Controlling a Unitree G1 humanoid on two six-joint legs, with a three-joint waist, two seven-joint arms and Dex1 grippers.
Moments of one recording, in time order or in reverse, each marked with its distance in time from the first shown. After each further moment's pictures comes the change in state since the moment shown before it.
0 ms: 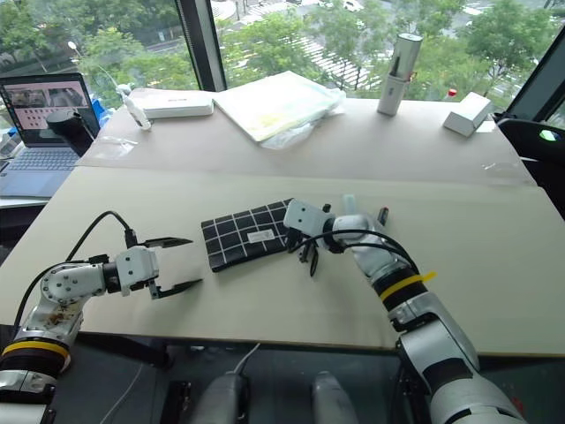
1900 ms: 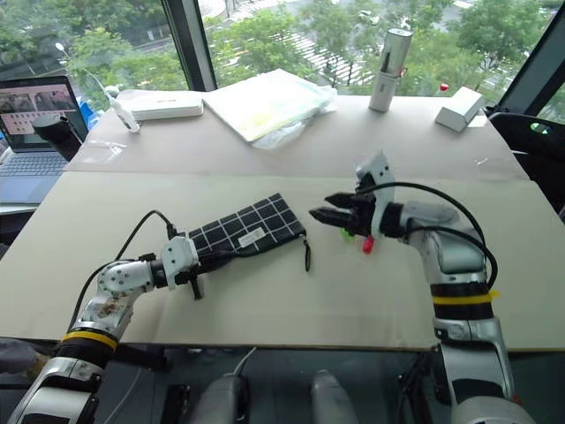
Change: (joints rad) left arm -0.032 -0.182 -0.050 -0.047 -0.107 0.250 0.051; right arm 0.202 -0.119 -0.438 -0.470 0.521 0.628 0.082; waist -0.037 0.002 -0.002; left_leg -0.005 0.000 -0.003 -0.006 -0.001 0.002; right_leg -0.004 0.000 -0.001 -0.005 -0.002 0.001
